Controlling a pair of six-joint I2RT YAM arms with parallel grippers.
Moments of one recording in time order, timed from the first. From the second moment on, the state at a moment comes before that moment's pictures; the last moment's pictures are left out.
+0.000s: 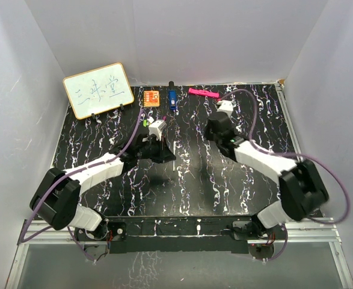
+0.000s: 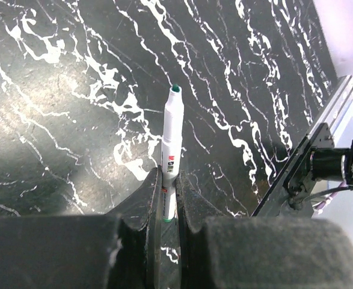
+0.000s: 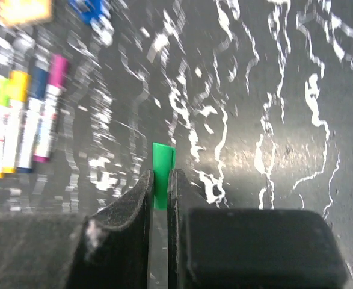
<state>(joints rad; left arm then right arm) -0.61 1.41 0.77 0.03 0.41 -0.44 0.54 1.56 0.97 -0.08 0.35 0.49</state>
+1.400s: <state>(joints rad) -0.81 1.55 0.87 0.50 0.49 -0.56 0.52 0.96 0.40 0.84 -0.06 0.50</state>
